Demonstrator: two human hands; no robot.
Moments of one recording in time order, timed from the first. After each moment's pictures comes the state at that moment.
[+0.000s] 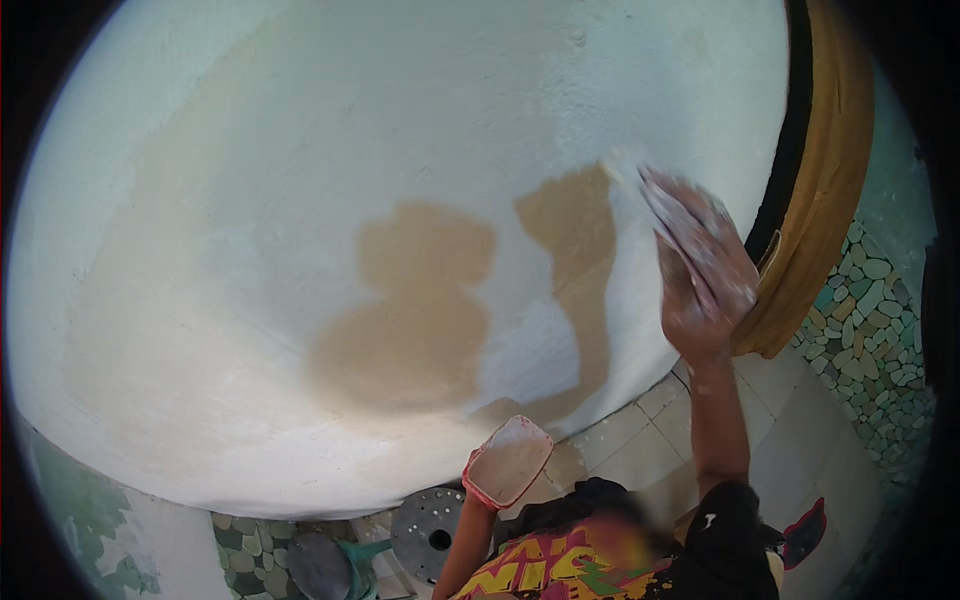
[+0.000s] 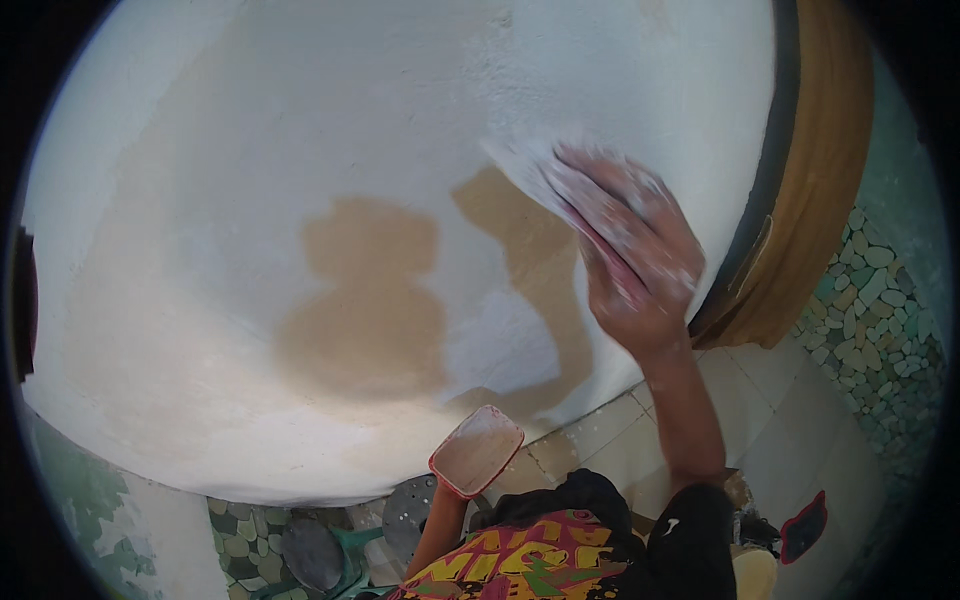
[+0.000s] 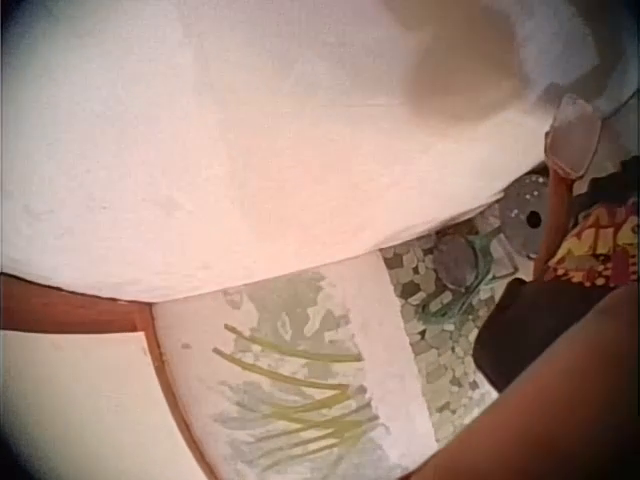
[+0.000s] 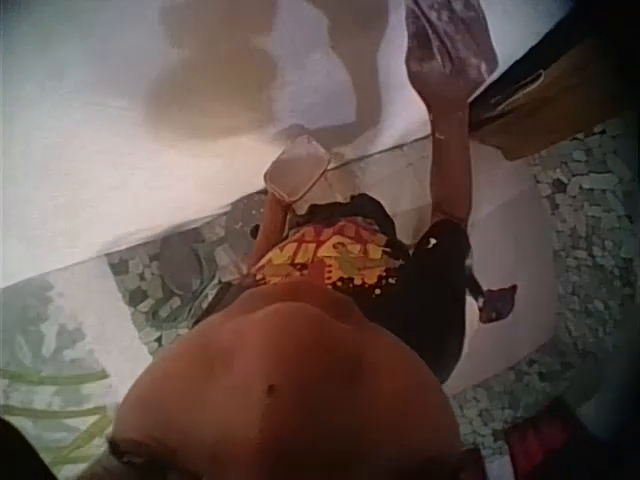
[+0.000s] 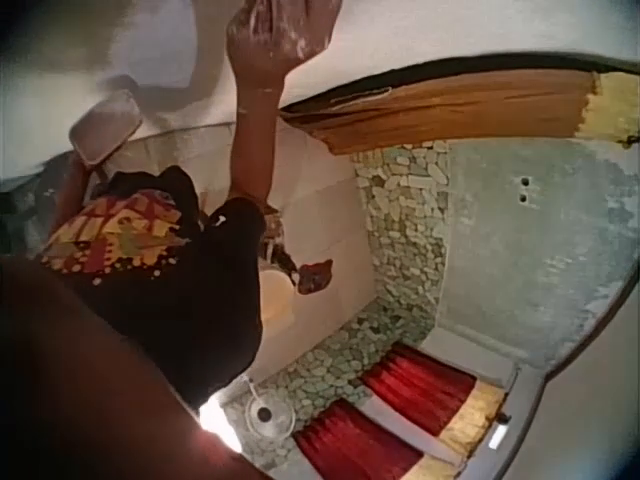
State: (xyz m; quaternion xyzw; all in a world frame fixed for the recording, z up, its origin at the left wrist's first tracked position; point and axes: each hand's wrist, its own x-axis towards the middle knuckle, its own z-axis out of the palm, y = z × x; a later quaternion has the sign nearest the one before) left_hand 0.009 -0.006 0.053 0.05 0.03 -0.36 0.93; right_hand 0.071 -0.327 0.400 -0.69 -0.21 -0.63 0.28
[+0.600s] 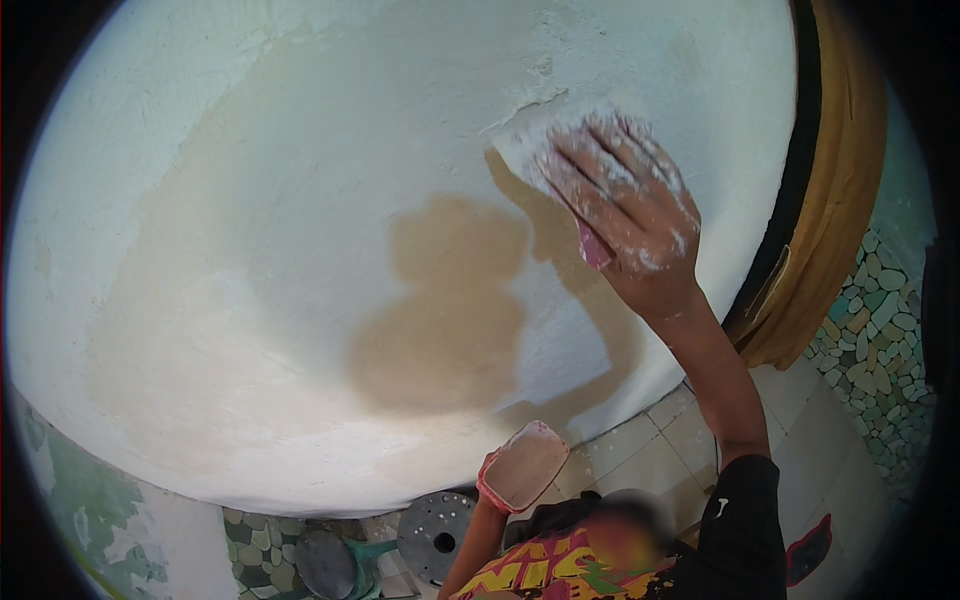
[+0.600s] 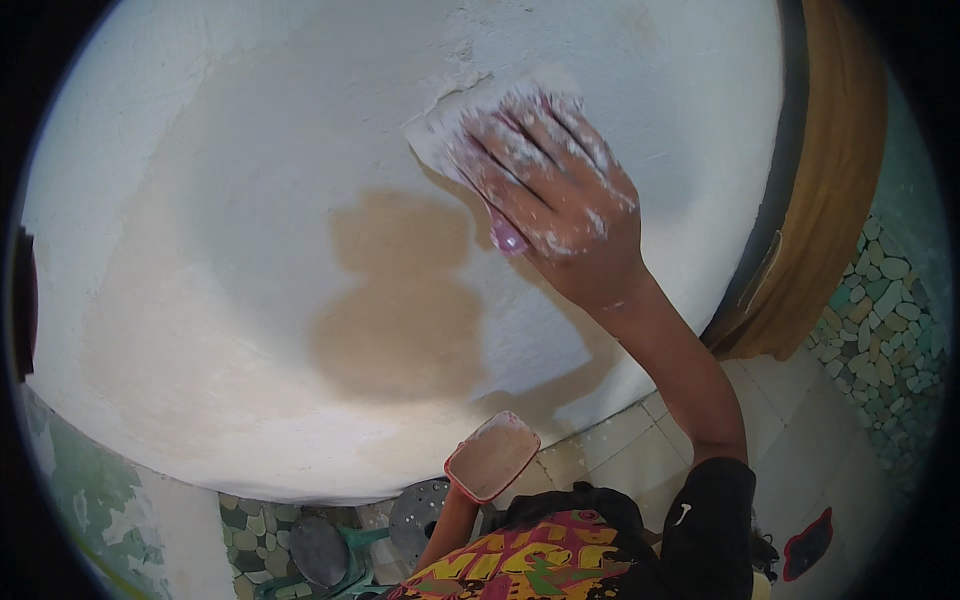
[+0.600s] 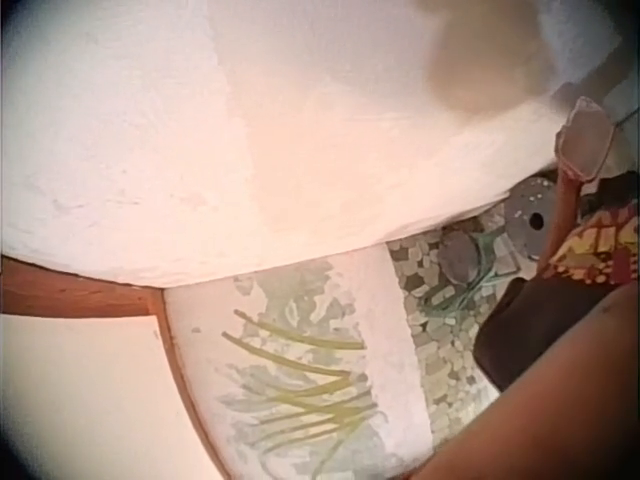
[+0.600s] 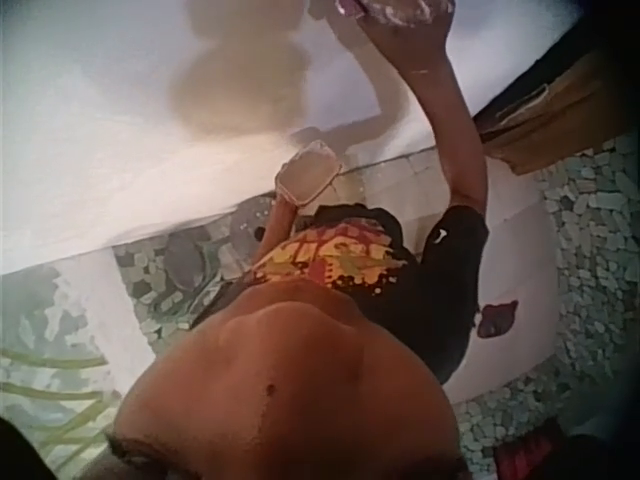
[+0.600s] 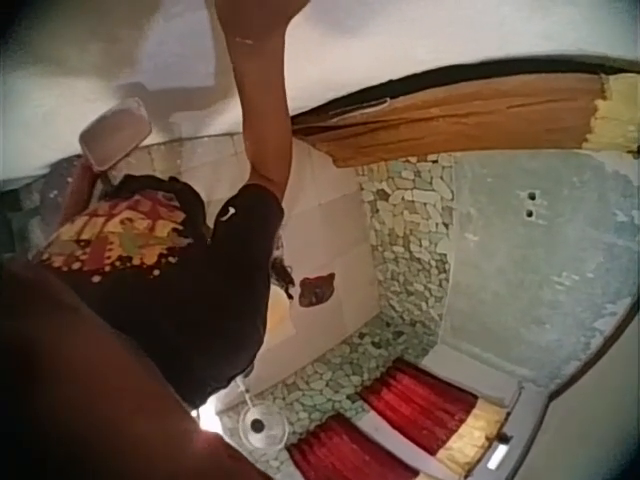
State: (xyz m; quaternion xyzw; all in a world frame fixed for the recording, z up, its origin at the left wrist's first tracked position) left_hand 0.018 -0.049 0.085 0.08 0.03 -0.37 0.93; right_hand 0.125 -0.338 0.428 -0.76 -0.24 -0.60 0.08
